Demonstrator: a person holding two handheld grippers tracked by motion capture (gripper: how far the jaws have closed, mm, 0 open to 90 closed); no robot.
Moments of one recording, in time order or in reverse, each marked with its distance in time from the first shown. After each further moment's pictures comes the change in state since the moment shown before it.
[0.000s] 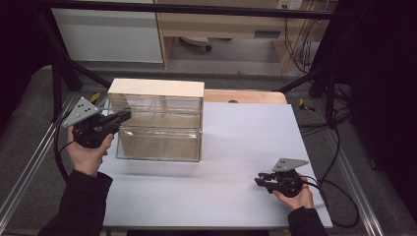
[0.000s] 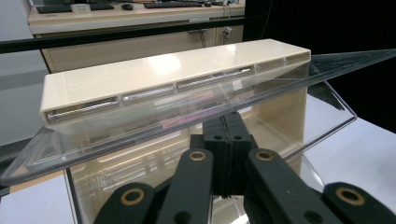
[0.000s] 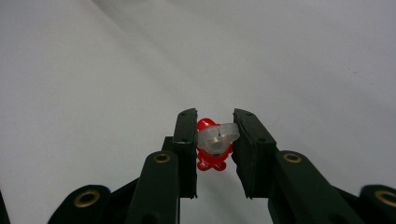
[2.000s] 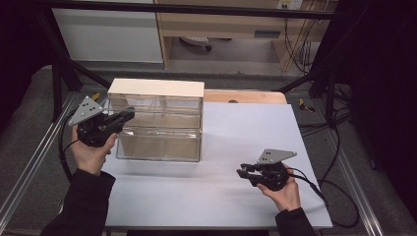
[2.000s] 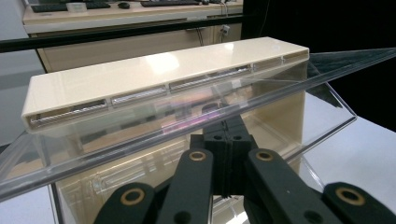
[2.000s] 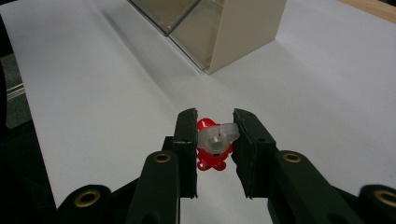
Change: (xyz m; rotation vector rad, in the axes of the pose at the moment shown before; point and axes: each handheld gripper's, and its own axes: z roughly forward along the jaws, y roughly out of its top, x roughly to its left) left arm -0.003 0.001 0.007 0.007 -0.008 0.007; right arm 0.040 0.061 -0.002 -0.103 0.054 -0.070
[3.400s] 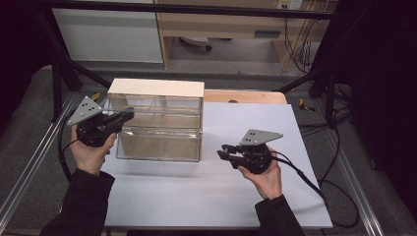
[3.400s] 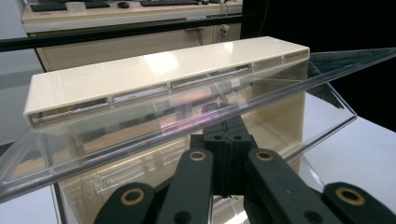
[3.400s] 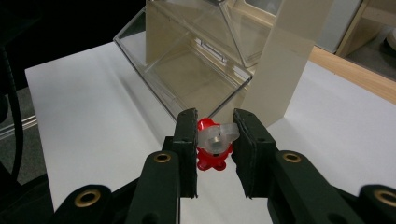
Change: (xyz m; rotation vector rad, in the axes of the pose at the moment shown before) left arm 0.002 -0.001 0.000 0.002 -0.009 -0.005; right arm 0.020 0.073 0.012 -0.120 0.007 -0.019
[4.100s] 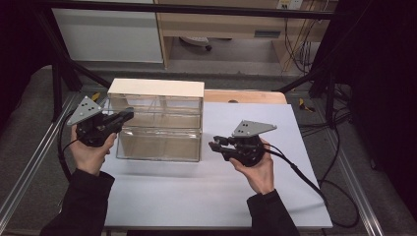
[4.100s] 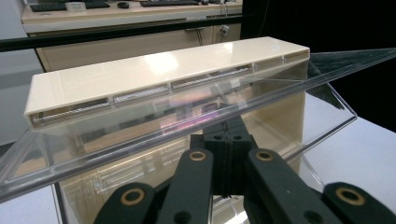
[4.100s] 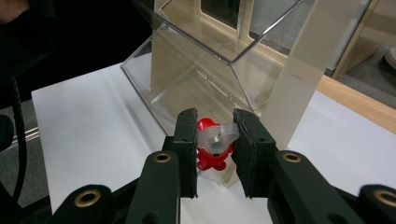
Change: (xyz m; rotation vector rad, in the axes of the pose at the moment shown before) left arm 0.000 0.000 0.000 -0.002 0.000 -0.001; right arm 0.008 0.030 0.008 -0.049 0.002 -0.012
